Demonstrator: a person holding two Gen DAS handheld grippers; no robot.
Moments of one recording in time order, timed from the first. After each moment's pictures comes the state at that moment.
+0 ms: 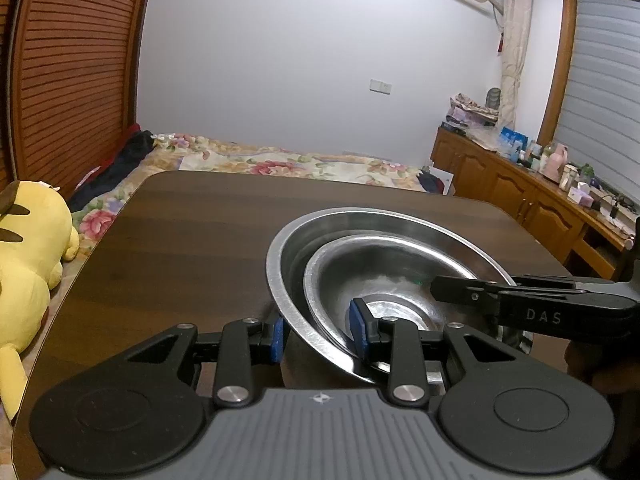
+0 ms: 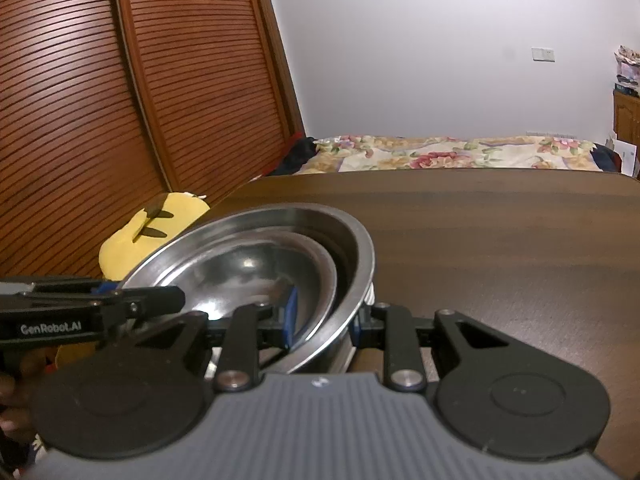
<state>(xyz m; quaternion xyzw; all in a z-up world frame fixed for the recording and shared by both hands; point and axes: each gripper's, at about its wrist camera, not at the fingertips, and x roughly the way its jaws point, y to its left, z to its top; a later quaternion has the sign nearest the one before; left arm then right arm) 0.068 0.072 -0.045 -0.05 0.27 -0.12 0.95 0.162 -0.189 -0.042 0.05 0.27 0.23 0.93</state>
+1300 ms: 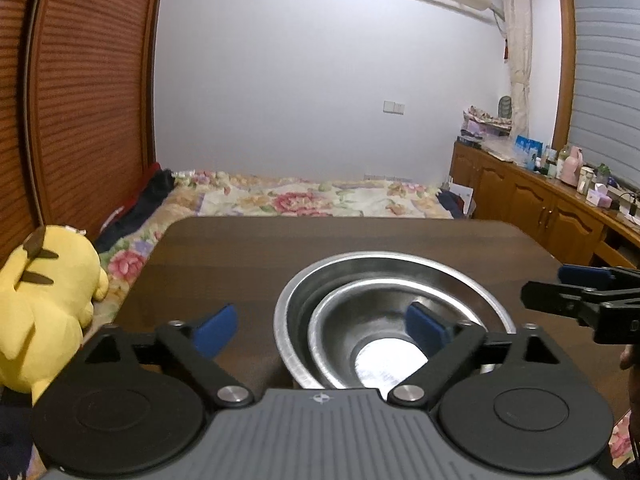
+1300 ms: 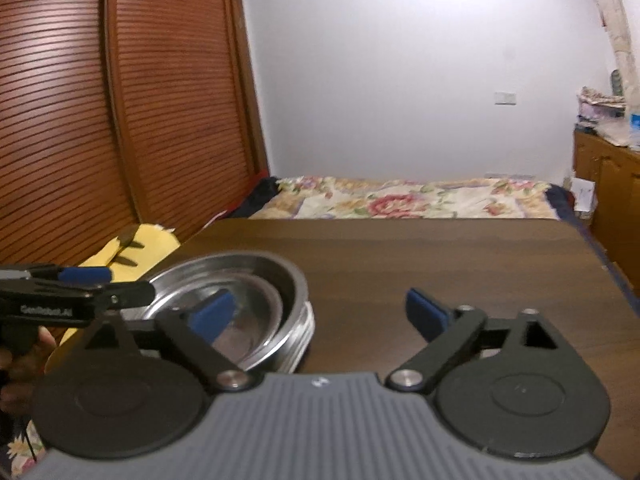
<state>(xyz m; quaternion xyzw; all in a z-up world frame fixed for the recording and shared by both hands) 0.052 0.055 -0.014 -0.01 0.23 -0.08 0.97 0.126 -0.220 -0.008 0.03 0.21 0.17 0.96</state>
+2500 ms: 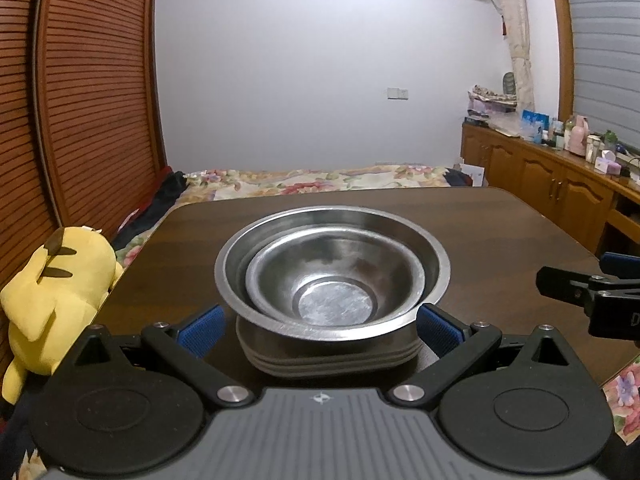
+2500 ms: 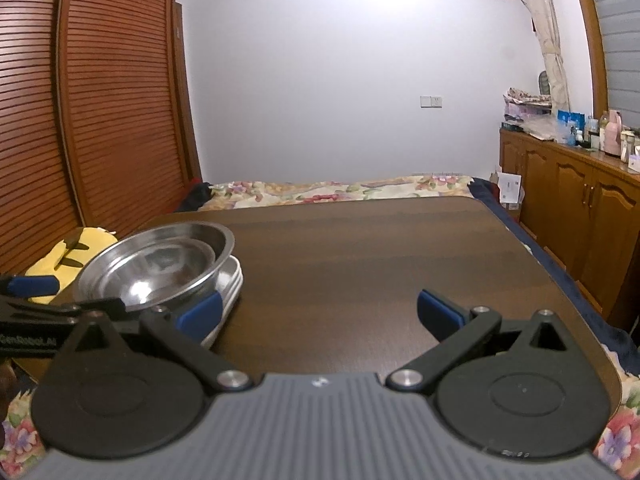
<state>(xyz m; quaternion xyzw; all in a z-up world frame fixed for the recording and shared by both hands) 0.004 0.001 -0.036 0.03 0.24 -0.05 0.97 0.077 -0.238 -0.033 0.03 0.20 0.06 0.98</state>
